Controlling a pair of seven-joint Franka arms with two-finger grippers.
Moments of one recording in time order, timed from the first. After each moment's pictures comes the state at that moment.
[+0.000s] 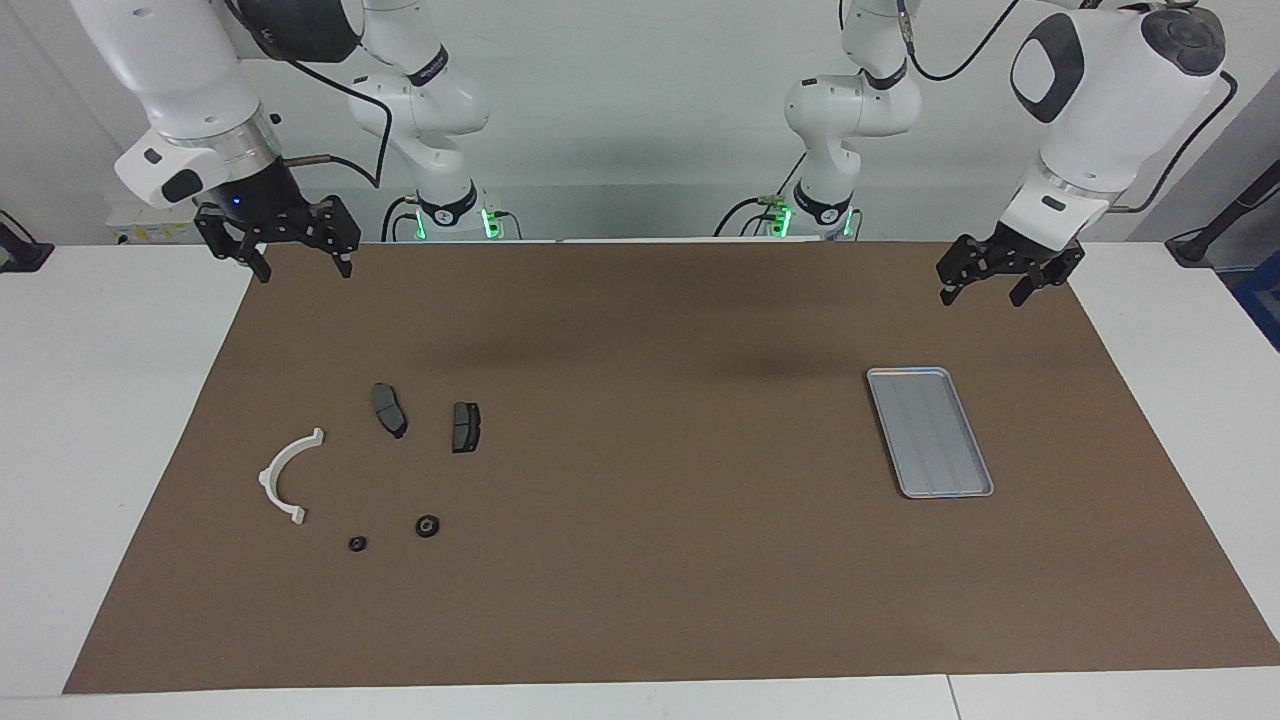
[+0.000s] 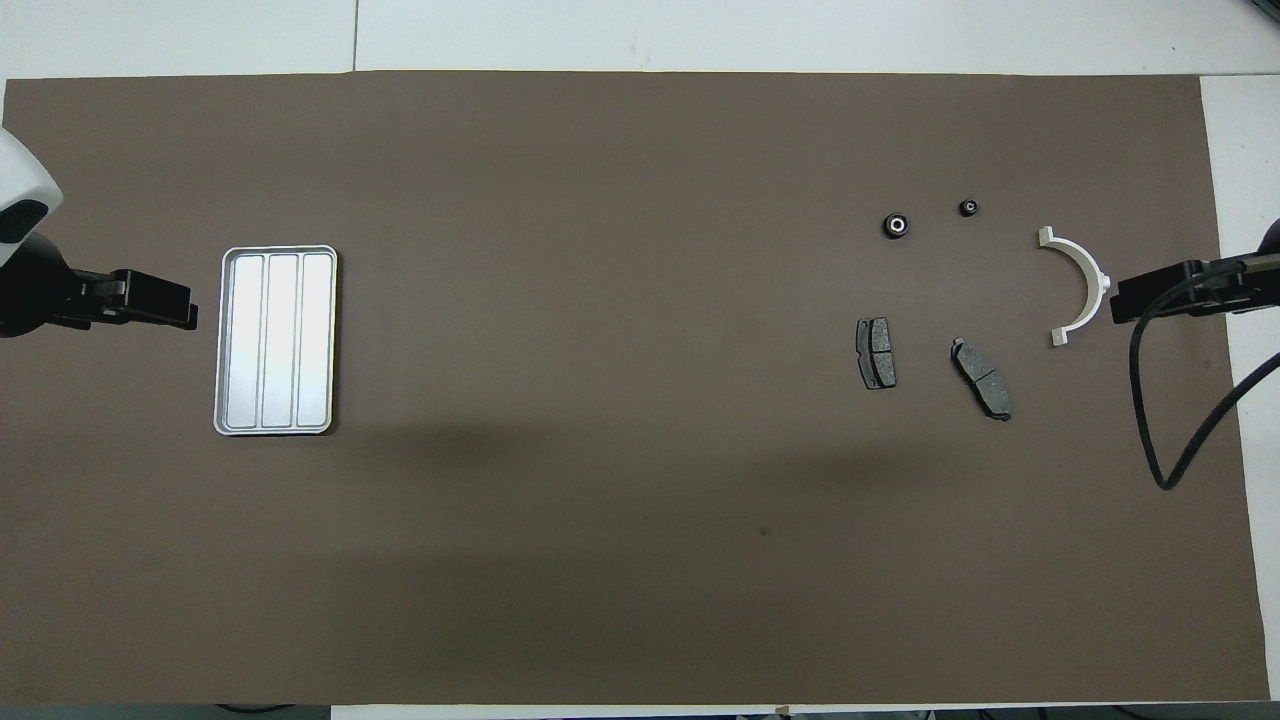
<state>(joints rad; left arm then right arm) -0.09 -0.02 0.04 -1.70 -0.03 1.68 0.04 -0.02 -0.03 0.00 -1.60 -0.01 1.57 -0.07</state>
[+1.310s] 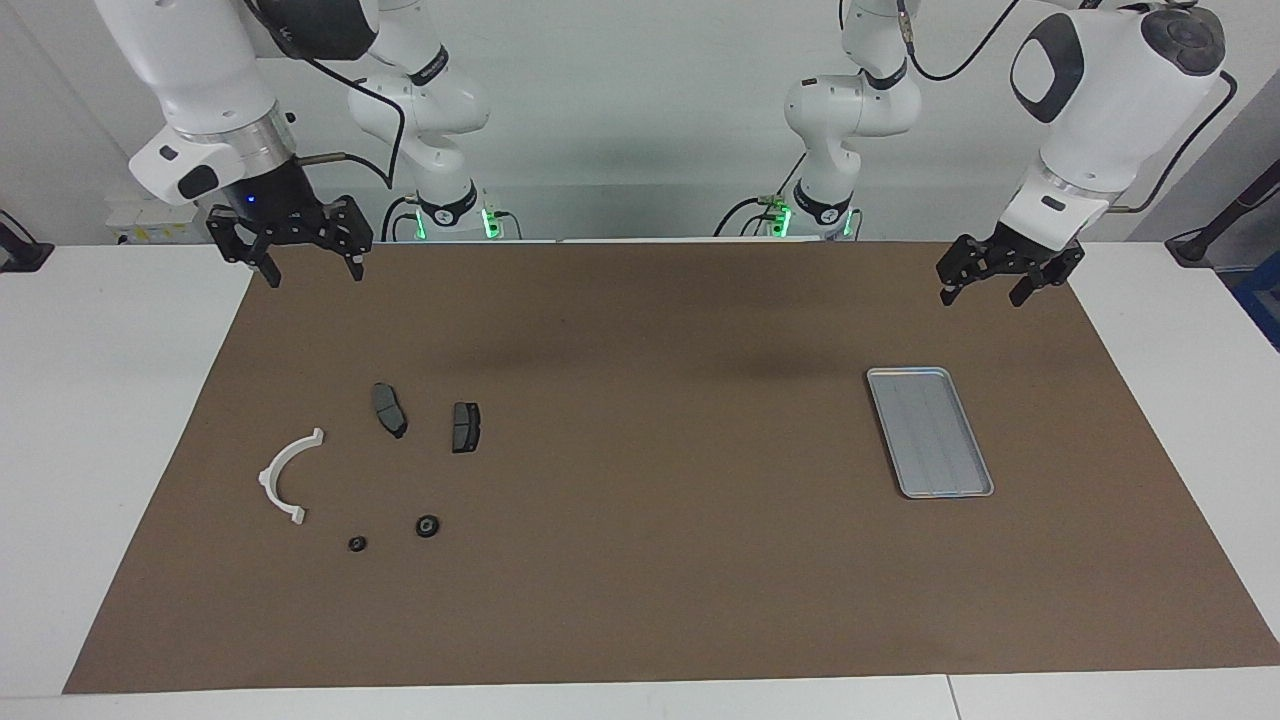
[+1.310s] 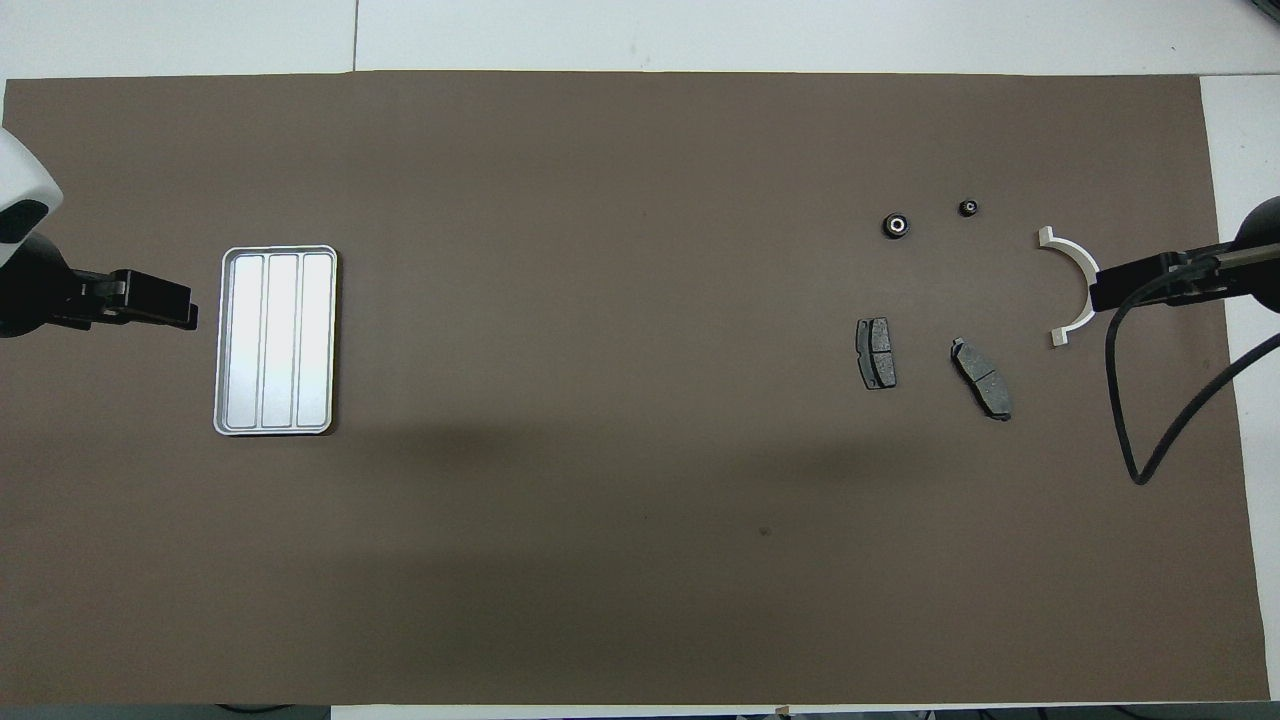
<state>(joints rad) -0.09 -0.02 0.04 -1.70 -0.03 1.68 0.04 0.03 -0.03 -0.02 -1.60 -0.01 1.61 -0.07</state>
